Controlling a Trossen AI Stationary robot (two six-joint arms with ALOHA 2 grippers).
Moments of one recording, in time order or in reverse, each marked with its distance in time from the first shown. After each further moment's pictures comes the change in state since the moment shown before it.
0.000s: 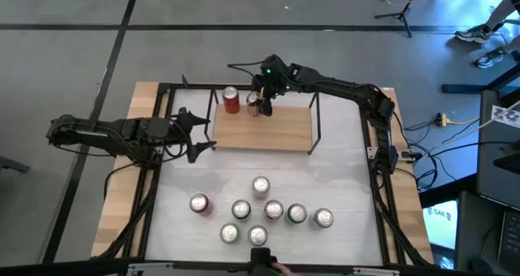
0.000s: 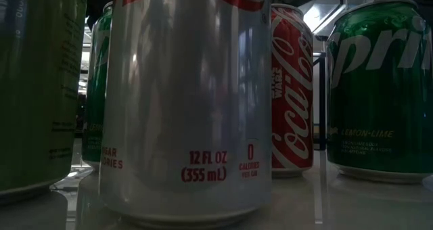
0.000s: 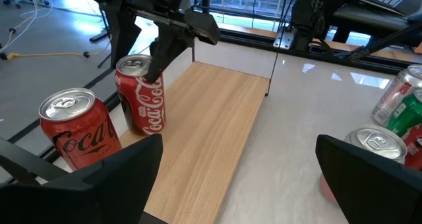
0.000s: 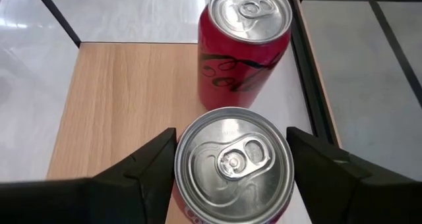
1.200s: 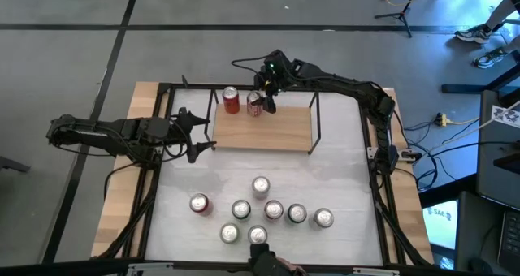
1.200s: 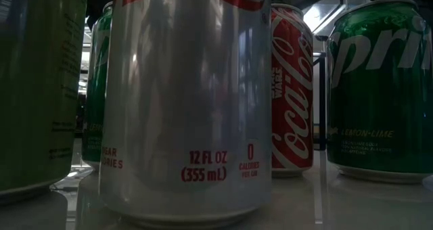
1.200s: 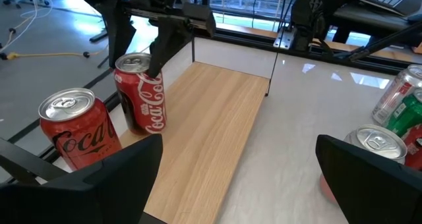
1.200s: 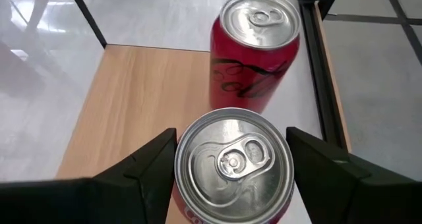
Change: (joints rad) left arm 0.000 0.000 0.000 0.000 0.000 0.000; right arm -0.058 0.003 -0.002 0.022 -0.165 -0.077
